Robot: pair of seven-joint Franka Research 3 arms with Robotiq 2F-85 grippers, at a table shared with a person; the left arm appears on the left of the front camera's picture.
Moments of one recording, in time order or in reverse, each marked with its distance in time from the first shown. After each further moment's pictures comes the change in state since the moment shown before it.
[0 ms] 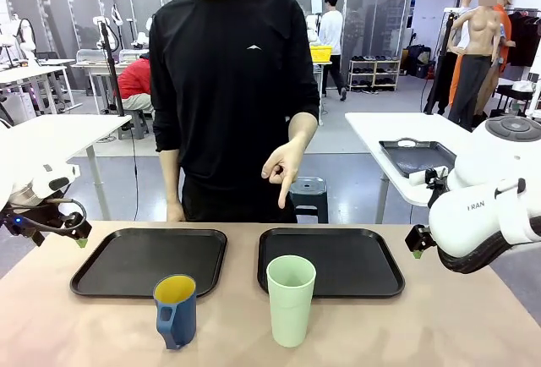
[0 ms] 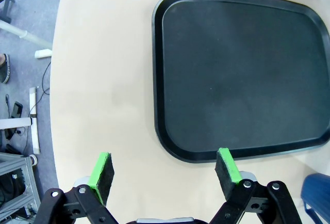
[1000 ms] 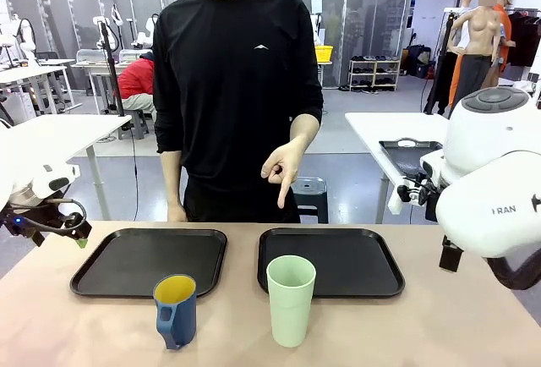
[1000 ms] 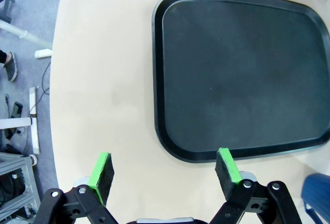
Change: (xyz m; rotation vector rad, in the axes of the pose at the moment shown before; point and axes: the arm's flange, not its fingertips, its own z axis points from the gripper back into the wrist) left arm 0.000 0.000 0.000 0.000 0.001 0.000; right arm -0.015 0.025 0.058 -0.088 0.156 0.881
